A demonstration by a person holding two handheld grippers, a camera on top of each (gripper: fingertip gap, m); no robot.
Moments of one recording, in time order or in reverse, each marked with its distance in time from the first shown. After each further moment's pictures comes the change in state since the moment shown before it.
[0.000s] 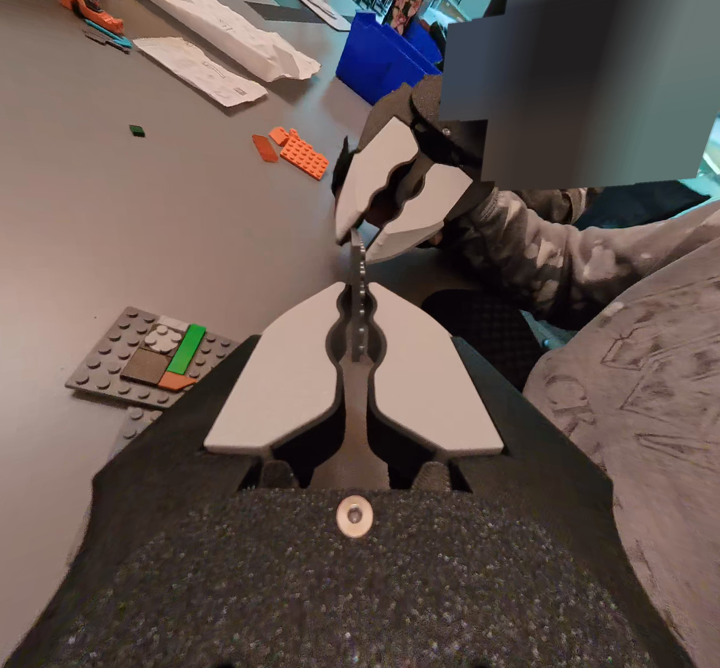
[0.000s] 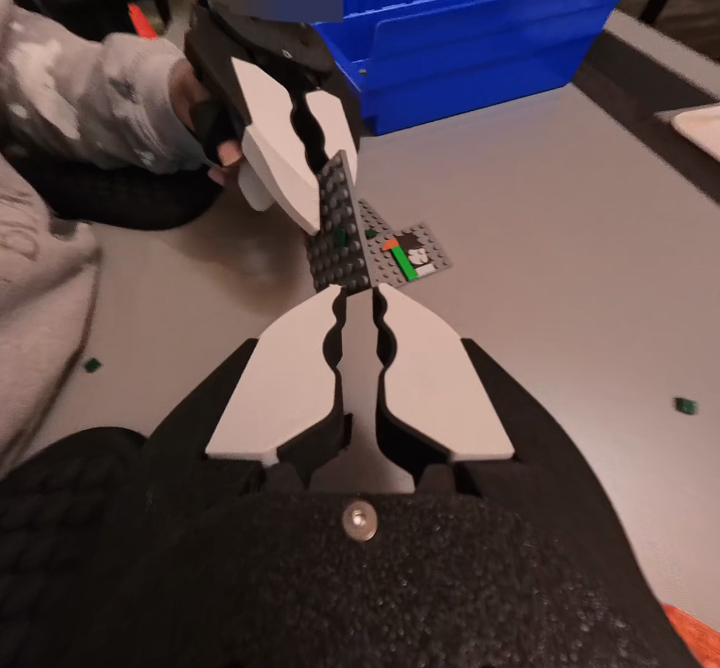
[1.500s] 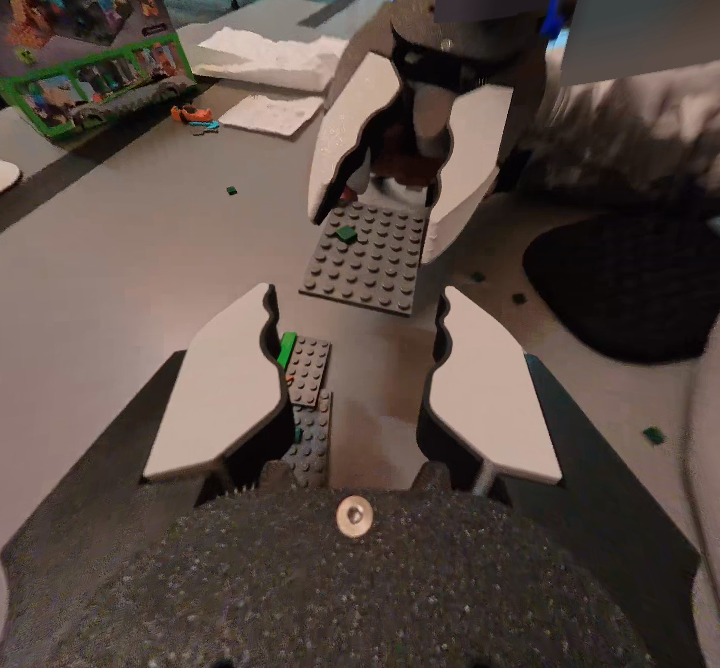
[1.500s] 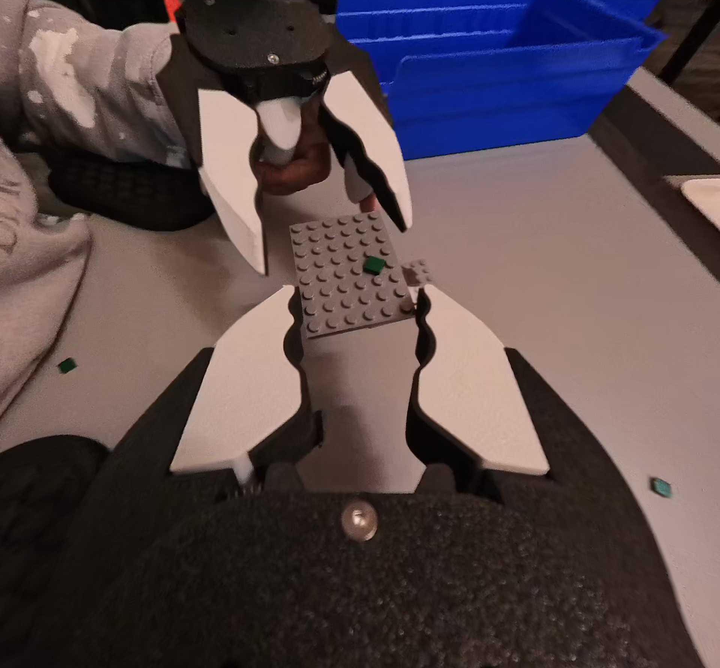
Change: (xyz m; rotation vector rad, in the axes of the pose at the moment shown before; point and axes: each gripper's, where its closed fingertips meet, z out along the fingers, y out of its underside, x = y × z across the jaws) left arm -0.016 0.000 -0.008 -0.080 -0.260 0.464; right arm 0.000 -0.017 0.013 0.006 -0.054 -0.132
